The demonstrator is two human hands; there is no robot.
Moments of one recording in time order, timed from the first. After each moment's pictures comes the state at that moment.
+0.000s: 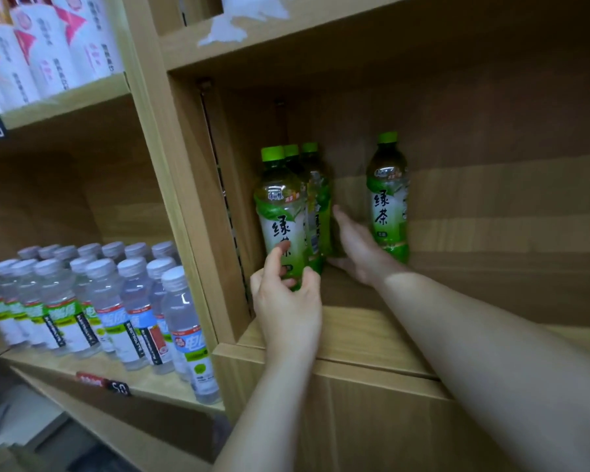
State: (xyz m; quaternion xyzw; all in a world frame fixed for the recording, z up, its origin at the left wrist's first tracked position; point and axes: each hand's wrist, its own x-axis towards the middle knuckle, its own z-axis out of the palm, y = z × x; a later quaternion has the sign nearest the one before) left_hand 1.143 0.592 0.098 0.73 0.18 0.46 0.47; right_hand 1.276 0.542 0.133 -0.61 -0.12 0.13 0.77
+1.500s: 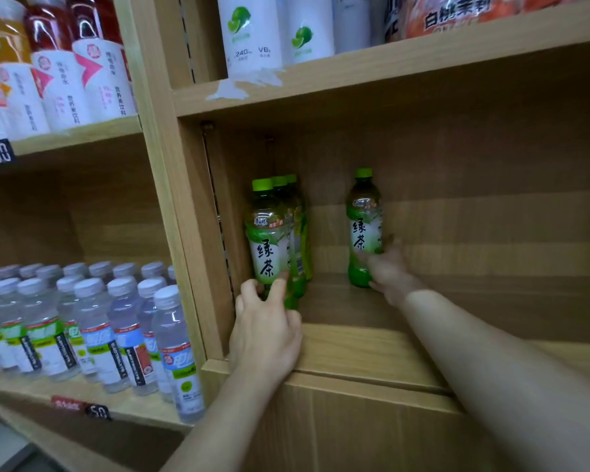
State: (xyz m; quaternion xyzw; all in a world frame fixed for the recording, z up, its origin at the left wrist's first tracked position) left_hand 1.127 0.614 0.095 0.92 0.14 0.33 0.17; right_hand 1.304 0.477 0.117 -0.72 -0.03 -0.07 0.69
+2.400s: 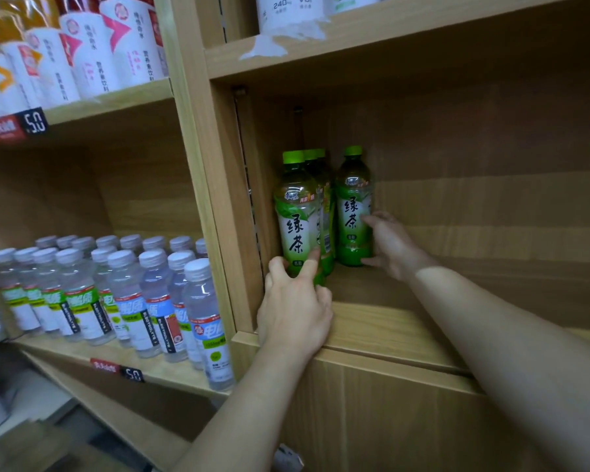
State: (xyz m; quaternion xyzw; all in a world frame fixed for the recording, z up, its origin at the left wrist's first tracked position) left_hand 1.126 0.614 0.097 0.92 0.16 0.30 0.19; right_hand 1.291 0.516 0.132 -0.65 -0.11 0.07 0.75
